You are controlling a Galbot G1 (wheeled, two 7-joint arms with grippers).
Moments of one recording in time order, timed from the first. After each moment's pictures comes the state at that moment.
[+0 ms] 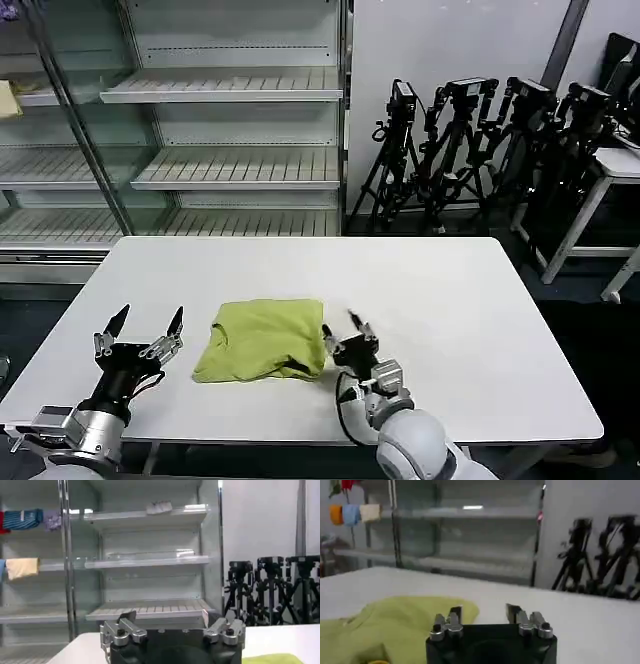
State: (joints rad) left arm 1.61 -1.07 -0.72 -2.33 -0.49 0.21 -0.19; right arm -1.02 1.13 -0.10 1.99 0.36 -0.32 0.38
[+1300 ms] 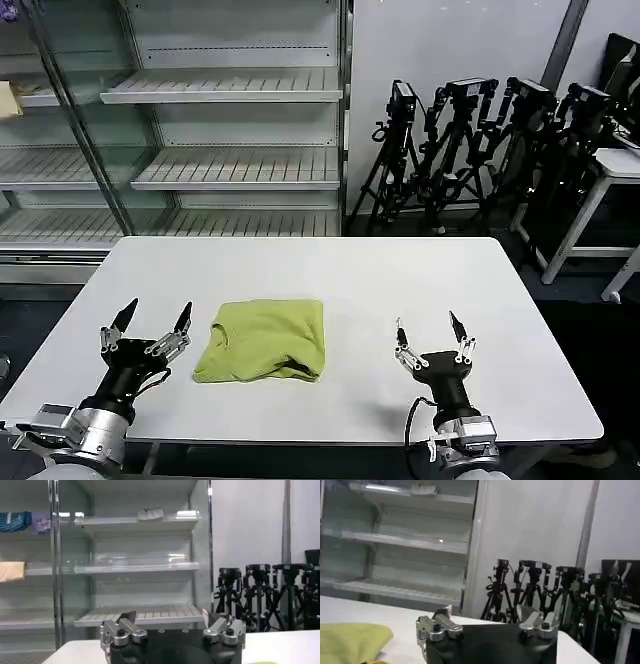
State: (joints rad) left arm 1.61 -1.06 -0.70 -2.36 -0.51 0.21 -0.18; right arm -1.45 1.13 0.23 2.27 0.13 -0.23 0.44
